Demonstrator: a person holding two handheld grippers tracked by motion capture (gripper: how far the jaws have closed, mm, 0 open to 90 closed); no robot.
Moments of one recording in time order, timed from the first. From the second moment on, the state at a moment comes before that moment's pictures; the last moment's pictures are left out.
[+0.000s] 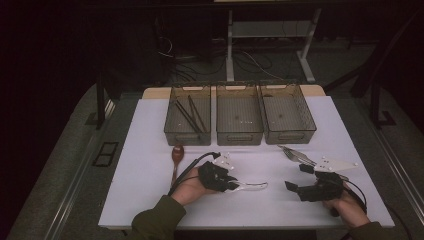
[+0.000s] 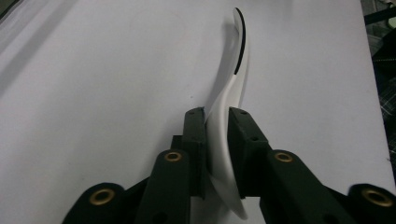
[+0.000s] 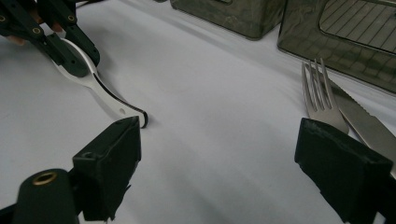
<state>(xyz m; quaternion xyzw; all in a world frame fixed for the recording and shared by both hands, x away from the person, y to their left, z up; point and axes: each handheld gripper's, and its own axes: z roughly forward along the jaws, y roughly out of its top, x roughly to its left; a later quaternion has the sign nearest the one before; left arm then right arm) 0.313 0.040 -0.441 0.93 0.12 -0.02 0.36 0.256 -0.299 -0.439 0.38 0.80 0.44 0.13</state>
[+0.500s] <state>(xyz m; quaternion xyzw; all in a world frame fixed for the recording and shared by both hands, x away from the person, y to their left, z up) 0.306 0.036 -0.433 0.93 0.14 0.01 0.35 0.256 -0.299 -0.438 0.38 0.80 0.44 0.13</state>
